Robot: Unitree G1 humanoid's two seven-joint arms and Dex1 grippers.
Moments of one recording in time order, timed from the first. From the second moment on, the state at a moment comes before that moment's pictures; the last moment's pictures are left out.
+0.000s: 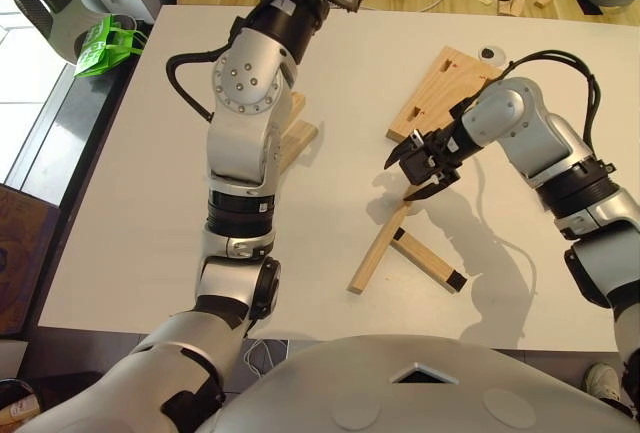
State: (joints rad) left arm -0.59 0.12 -0.04 -0.09 -0.06 0.29 -0.21; right arm -0.73 -0.54 0.62 0.31 -0.18 -0.21 1.48
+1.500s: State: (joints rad) left arm -0.58 0.12 -0.01 -0.11 -0.08 0.29 -0.18; right arm -0.59 -0.57 0.64 0.28 -0.21 -0.23 1.51
